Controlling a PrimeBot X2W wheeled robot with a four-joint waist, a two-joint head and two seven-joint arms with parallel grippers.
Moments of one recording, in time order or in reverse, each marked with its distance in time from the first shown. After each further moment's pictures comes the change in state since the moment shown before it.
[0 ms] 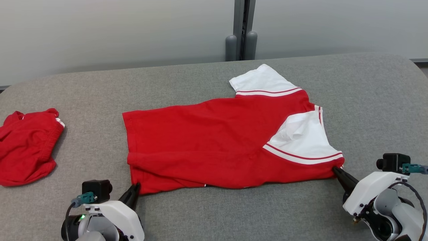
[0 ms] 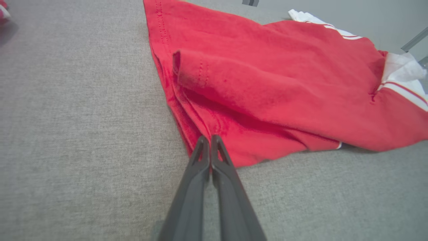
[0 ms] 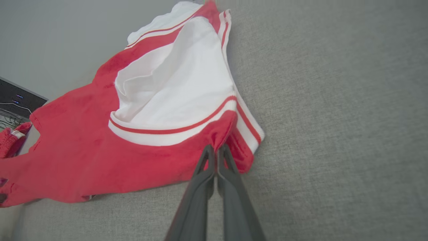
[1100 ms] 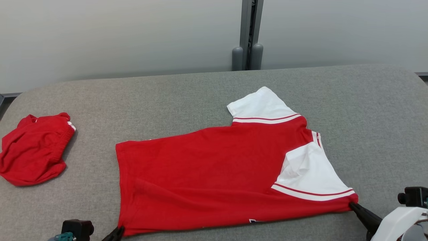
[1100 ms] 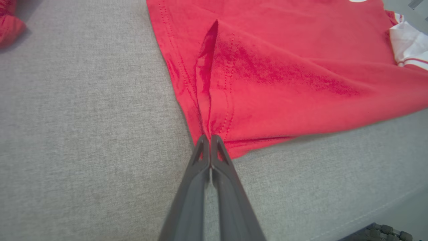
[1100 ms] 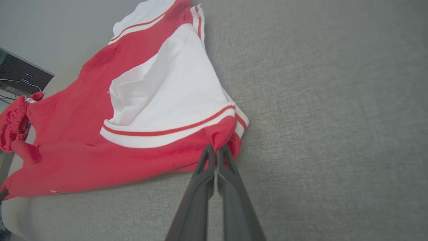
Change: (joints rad) left arm 0.219 0.250 -0.022 -0.302 -0.009 0.030 0.035; right arm 0.272 -0.129 -0.109 -0.267 0.029 0.001 0.092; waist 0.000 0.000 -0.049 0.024
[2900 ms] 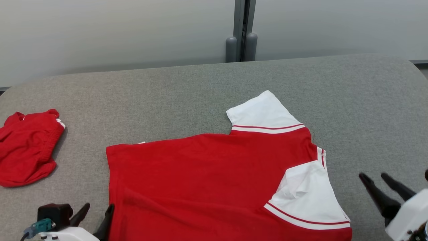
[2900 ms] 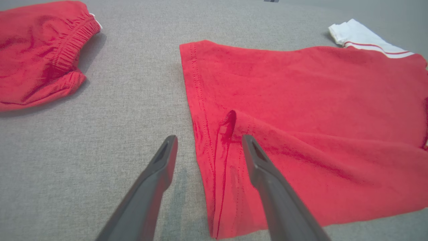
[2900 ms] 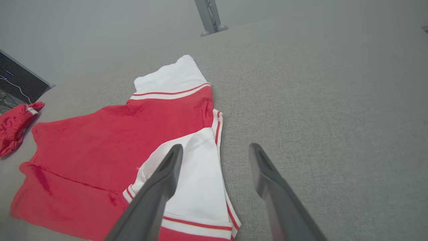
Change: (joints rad) left arm 0.019 0.104 0.075 -0.205 -0.016 0.202 0.029; right arm 0.230 0.235 -0.524 -0.577 -0.429 0.000 0.420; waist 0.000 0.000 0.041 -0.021
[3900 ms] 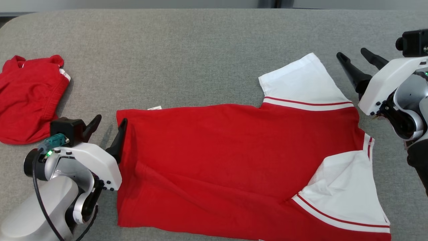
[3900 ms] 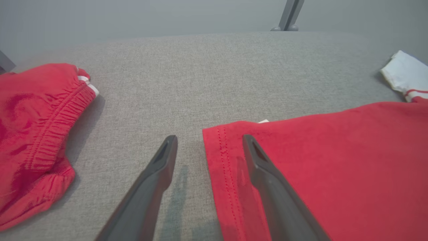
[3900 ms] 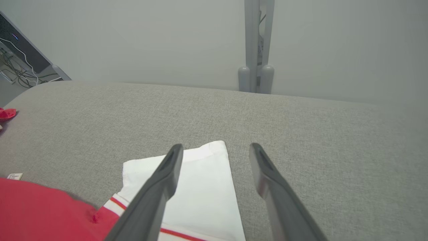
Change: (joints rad) left arm -0.425 -0.167 -0.005 0.252 0.120 -0.116 0.013; right arm -0.905 -0.156 0.530 0.689 0.067 0.000 -0.329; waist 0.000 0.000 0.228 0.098
